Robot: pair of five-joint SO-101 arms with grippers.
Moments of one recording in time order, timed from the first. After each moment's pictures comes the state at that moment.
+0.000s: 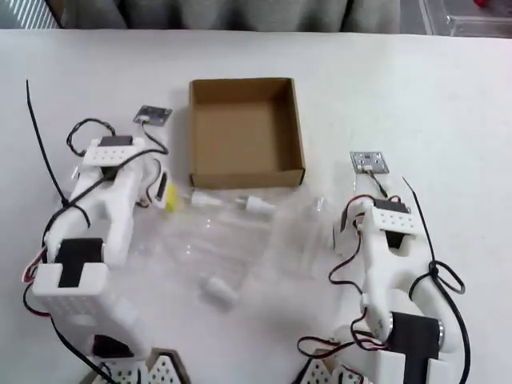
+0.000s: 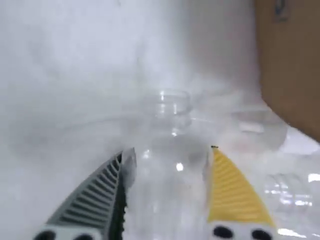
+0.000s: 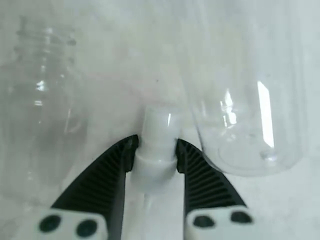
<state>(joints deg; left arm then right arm) -7.9 15.3 18.4 63.1 -9.4 5.5 -11.4 52.0 49.8 11.8</state>
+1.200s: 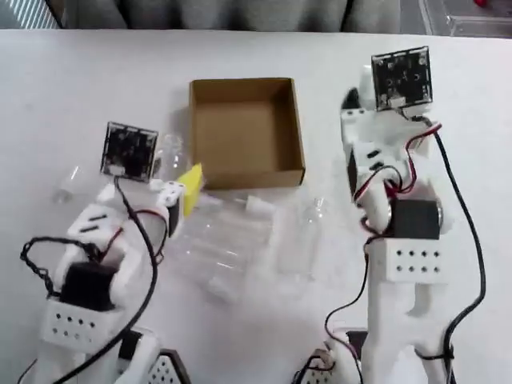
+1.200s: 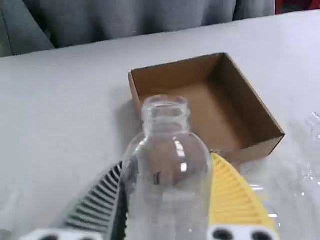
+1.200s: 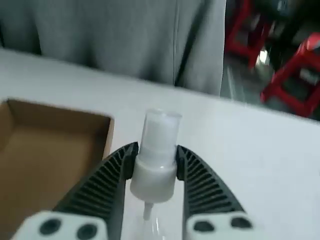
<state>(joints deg) 7.3 -65.3 54.4 50.9 2.1 -1.9 -40.5 27.3 40.5 13.1</state>
